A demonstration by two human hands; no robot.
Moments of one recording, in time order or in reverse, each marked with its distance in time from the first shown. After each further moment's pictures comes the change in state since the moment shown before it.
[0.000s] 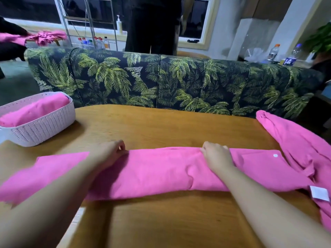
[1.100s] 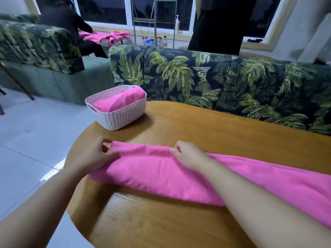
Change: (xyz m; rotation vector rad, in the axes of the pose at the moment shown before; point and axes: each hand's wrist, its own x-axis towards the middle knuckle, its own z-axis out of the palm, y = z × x) left_hand -0.132 -0.138 -0.074 -0.402 0.208 -0.534; right_hand 0.006 -0.266 -0.027 0.374 -0.296 -0.461
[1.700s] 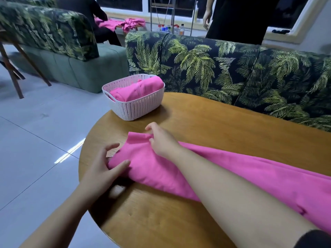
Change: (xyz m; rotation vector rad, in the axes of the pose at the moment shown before) left_hand -0.066 -0.040 0.014 -0.575 0.053 0.063; right_hand 0.046 -0.107 0.036 0.298 0.003 -0.190
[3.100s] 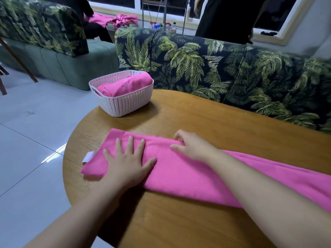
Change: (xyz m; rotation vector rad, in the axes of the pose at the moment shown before) left_hand 0.022 0.015 0.089 1.138 -0.238 -0.051; right_hand -0.055 0.087 -0.064 -0.239 -0.089 0.044
